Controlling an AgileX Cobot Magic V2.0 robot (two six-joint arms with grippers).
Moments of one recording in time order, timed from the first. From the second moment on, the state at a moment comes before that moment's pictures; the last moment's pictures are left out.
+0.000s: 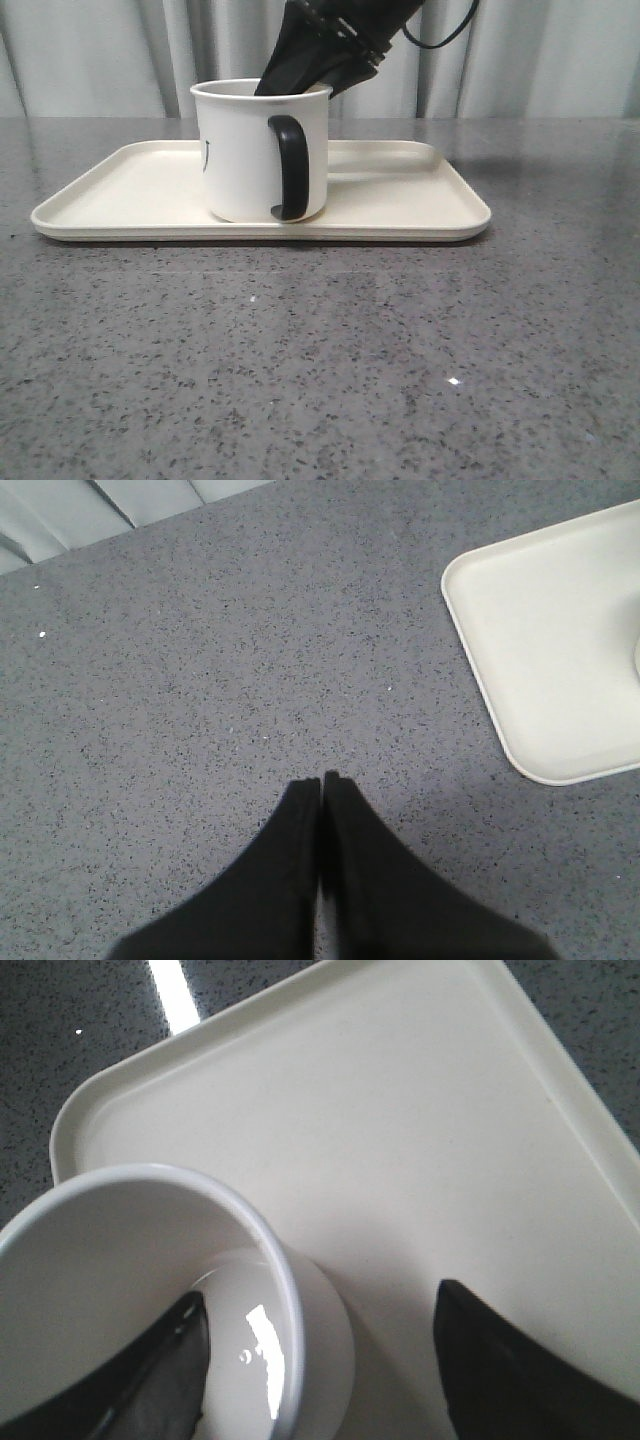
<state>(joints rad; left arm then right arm) -0.42 0.91 -1.34 0.36 1.28 -0.18 0.38 2.05 -1.88 0.78 1.14 -0.93</state>
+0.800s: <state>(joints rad) -0.42 0.91 -1.34 0.36 1.28 -0.18 0.38 2.05 -1.88 0.78 1.15 -0.93</state>
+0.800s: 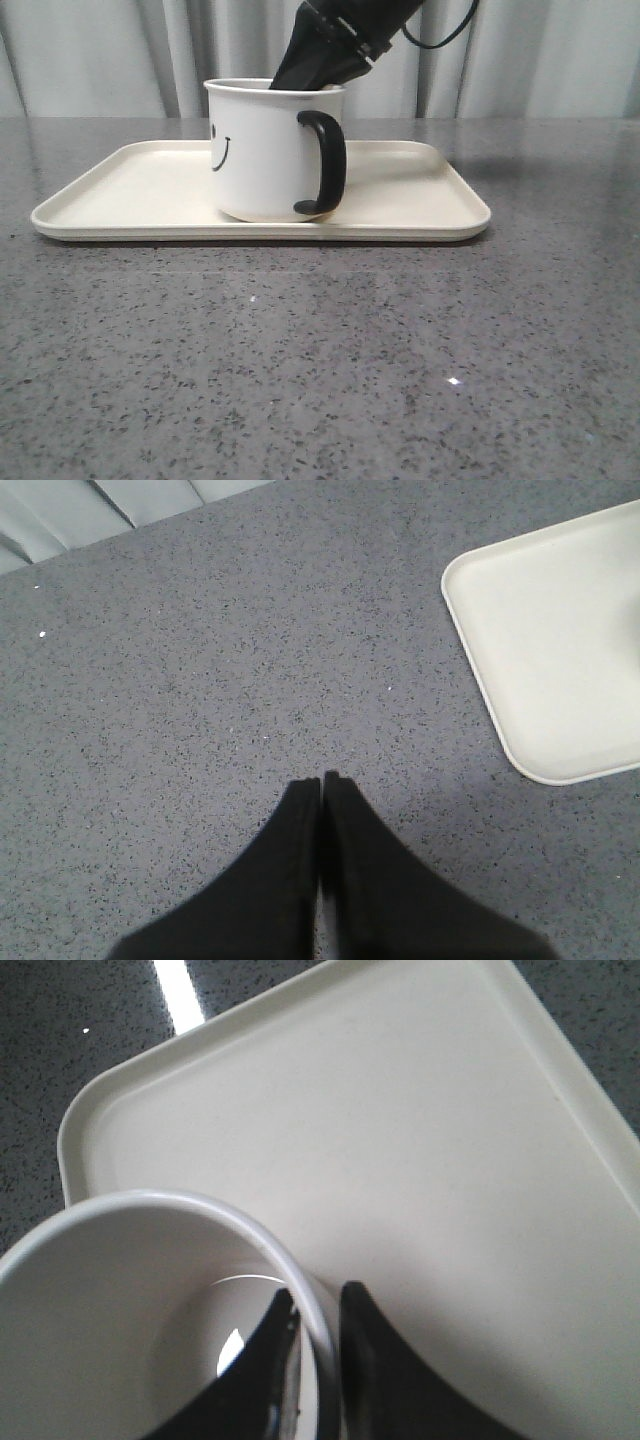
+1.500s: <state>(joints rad) -0.42 0.91 -1.34 0.36 1.28 -0.18 0.38 2.05 -2.19 0.72 1.24 -0.96</state>
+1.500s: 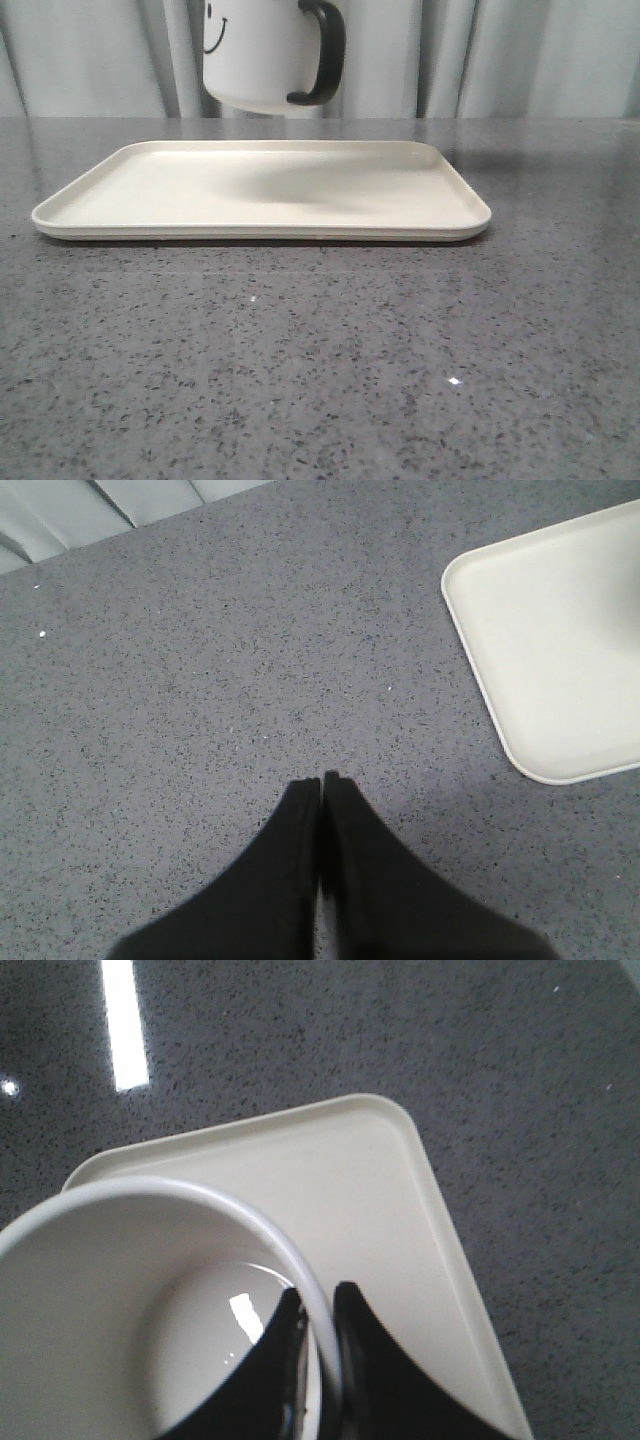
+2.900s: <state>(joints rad) -0.42 0.91 -1.34 0.36 1.28 -0.18 0.48 2.05 -2.25 0.46 1.25 -1.01</state>
